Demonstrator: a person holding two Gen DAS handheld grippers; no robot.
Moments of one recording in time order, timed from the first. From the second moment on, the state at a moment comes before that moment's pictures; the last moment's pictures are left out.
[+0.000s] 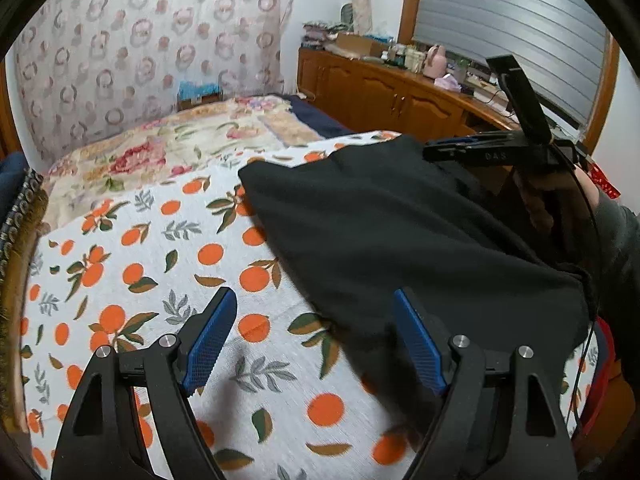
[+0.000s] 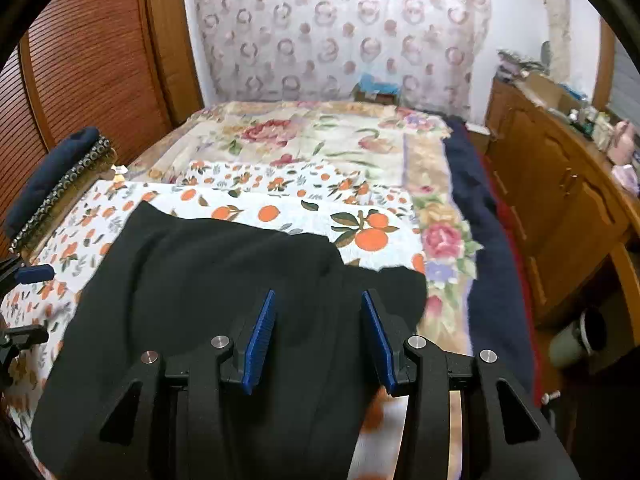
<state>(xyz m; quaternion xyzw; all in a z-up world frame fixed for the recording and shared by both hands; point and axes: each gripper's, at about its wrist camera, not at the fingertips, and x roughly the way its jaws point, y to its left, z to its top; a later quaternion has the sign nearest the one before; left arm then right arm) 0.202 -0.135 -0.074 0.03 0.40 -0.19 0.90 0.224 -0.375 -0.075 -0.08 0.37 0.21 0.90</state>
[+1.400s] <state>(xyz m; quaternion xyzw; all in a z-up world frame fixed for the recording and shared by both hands) 0.113 -0.150 -0.059 0.04 0.38 -0.22 0.90 0.057 -0.402 -0.047 -0.09 0.33 0.17 0.93</state>
